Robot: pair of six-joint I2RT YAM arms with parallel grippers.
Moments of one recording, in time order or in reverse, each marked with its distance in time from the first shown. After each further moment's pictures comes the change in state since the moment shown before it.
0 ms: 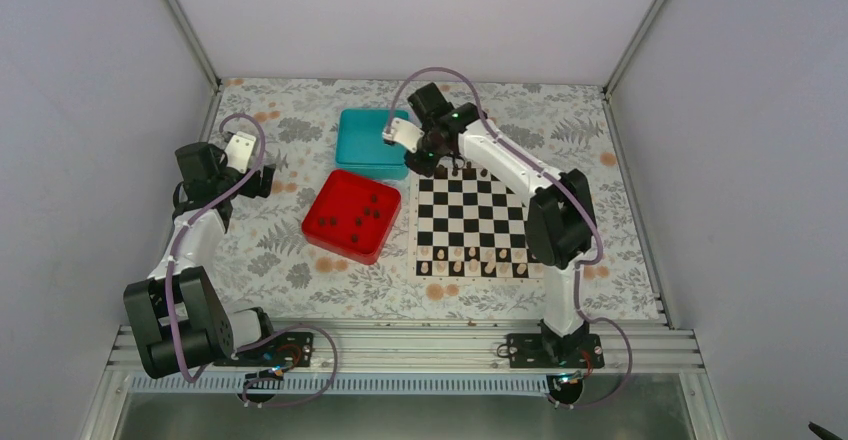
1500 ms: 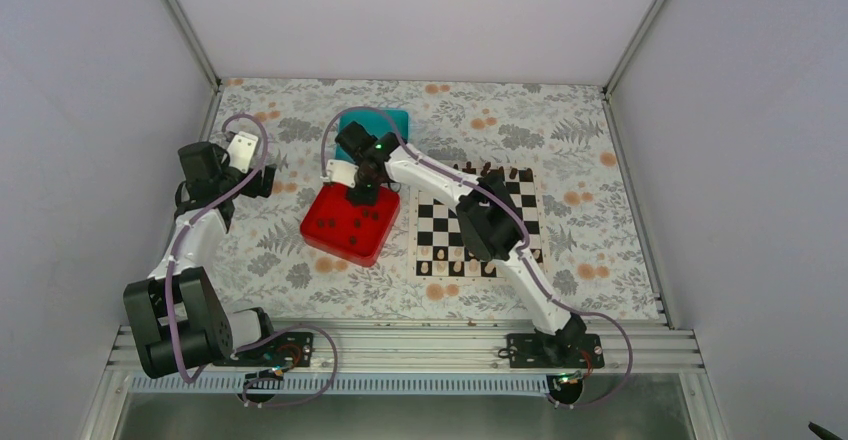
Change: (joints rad) left arm -0.018 0.000 0.000 0.000 -0.036 0.005; right arm 0.206 0.425 0.333 -0.015 0.010 -0.030
